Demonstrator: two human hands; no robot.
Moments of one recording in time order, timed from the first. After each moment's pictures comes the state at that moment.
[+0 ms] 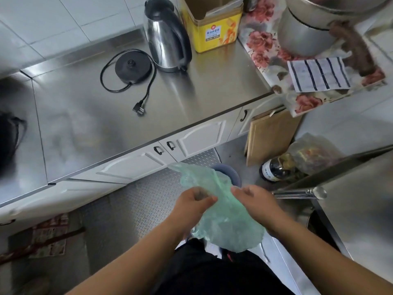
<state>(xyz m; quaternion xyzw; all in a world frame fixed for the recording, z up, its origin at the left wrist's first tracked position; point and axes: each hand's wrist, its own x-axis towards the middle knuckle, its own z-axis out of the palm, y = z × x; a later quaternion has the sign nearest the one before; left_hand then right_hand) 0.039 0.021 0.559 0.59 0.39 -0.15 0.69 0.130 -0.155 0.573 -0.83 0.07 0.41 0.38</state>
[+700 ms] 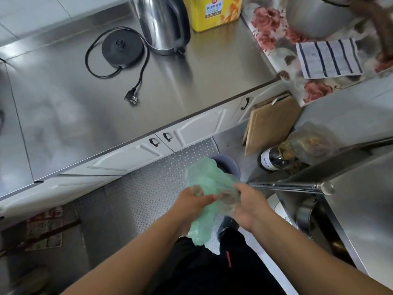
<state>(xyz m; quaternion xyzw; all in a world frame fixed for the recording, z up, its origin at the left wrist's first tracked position) 0.049 0.035 0.531 0.52 0.43 -0.23 0.70 0.123 -0.100 0.543 -0.49 0.43 0.43 0.63</state>
